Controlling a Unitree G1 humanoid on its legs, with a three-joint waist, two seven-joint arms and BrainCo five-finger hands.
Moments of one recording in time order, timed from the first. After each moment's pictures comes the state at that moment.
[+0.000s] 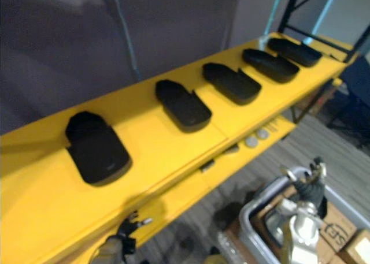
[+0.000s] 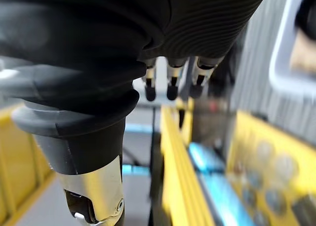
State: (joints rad) left arm -0.03 0.11 -0.07 0.88 -0.08 -0.03 0.01; right arm 0.18 -0.15 -0.41 0.02 0.19 -0.14 -0.22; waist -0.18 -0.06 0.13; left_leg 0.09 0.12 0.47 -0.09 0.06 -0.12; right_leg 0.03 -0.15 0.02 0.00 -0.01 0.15
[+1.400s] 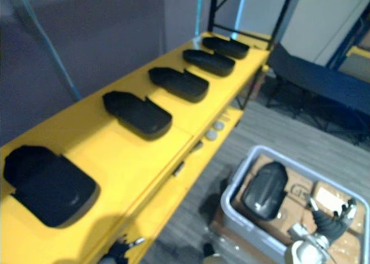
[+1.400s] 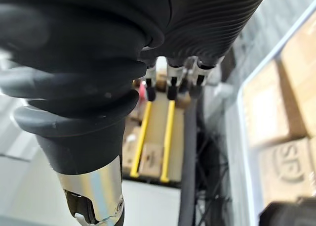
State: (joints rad) left arm 0.03 0.10 -0.03 0.94 -0.03 -0.01 0.06; right arm 0.29 -0.06 -0.43 0.10 0.18 -0.27 -0.50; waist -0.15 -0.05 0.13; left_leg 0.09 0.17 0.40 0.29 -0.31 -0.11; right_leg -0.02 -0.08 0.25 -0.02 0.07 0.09
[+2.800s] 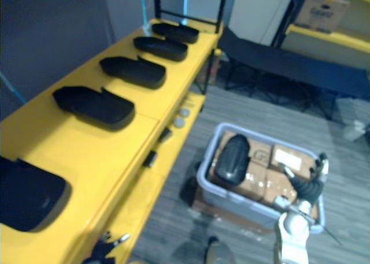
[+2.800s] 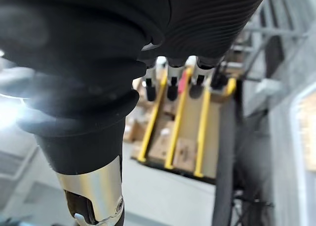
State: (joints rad) left arm 0.19 0.21 0.17 0.92 -0.12 -0.06 0.10; right arm 0.09 -0.14 -0.30 0.00 0.04 -0.22 -0.42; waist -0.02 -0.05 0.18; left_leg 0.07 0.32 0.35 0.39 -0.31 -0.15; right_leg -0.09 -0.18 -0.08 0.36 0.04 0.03
